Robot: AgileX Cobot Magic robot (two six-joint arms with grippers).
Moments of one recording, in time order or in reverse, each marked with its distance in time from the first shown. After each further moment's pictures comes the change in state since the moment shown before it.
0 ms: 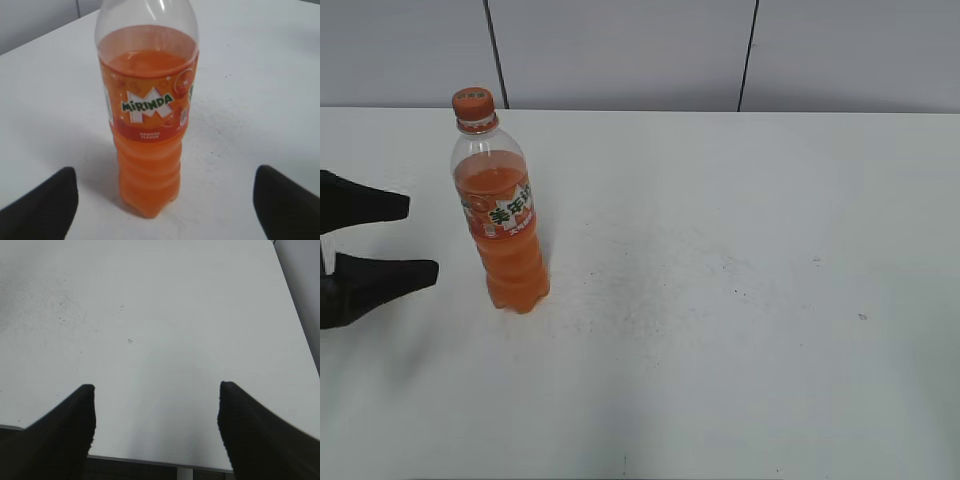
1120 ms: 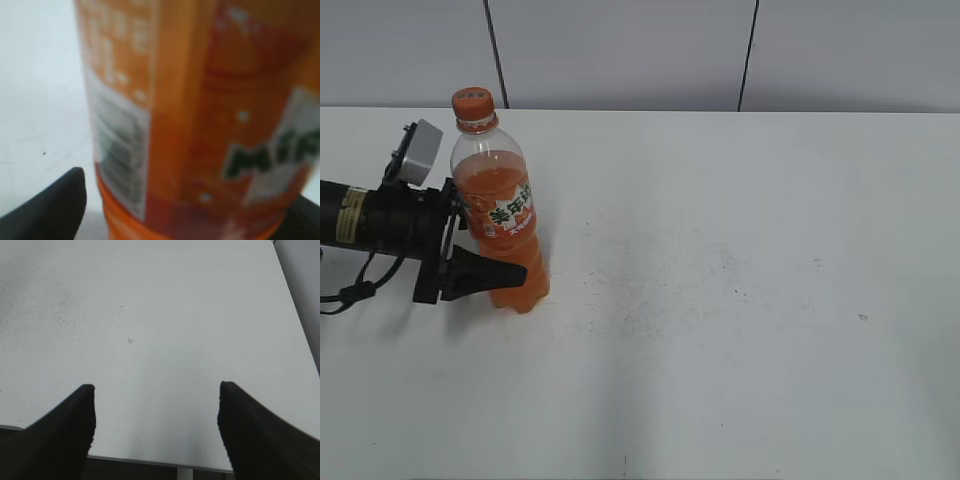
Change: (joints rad) left arm -0.214 0.585 -0.547 0.180 -0.150 -0.022; right arm 0.000 0.000 0.000 0.000 0.000 0.000
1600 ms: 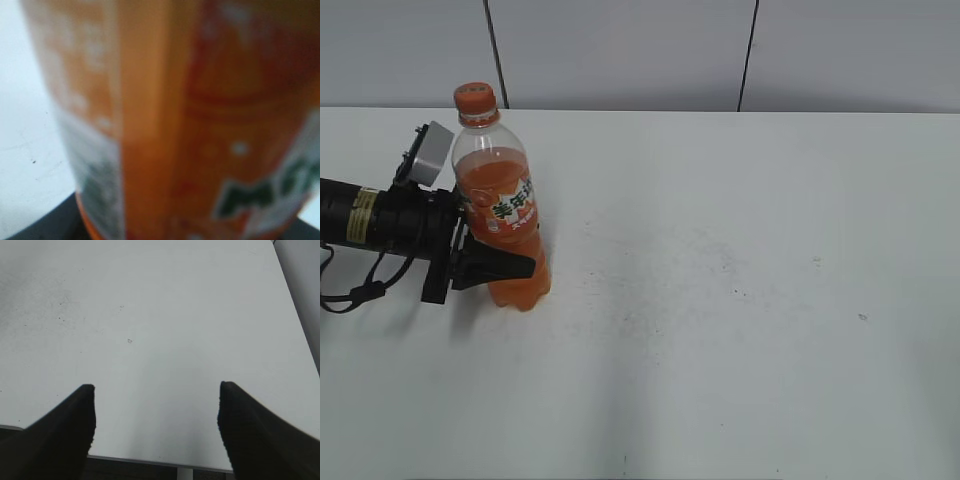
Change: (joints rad) left arm -0.021 0.028 -0.032 -0.001 -0.012 -0.014; right arm 0.000 0.000 0.000 0.000 0.000 0.000
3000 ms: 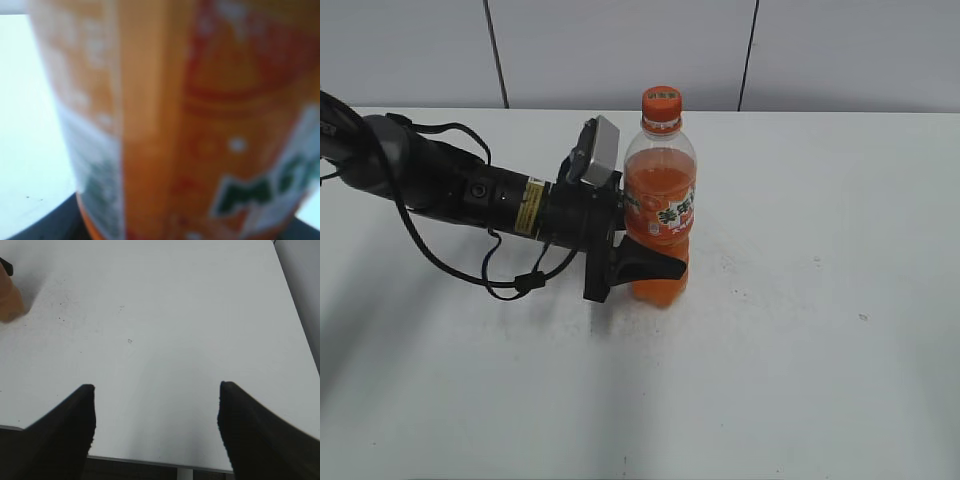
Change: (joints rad) left arm -0.394 0.094 -0.234 -0.176 0.116 -0.053; right arm 0.000 0.000 0.000 0.000 0.000 0.000
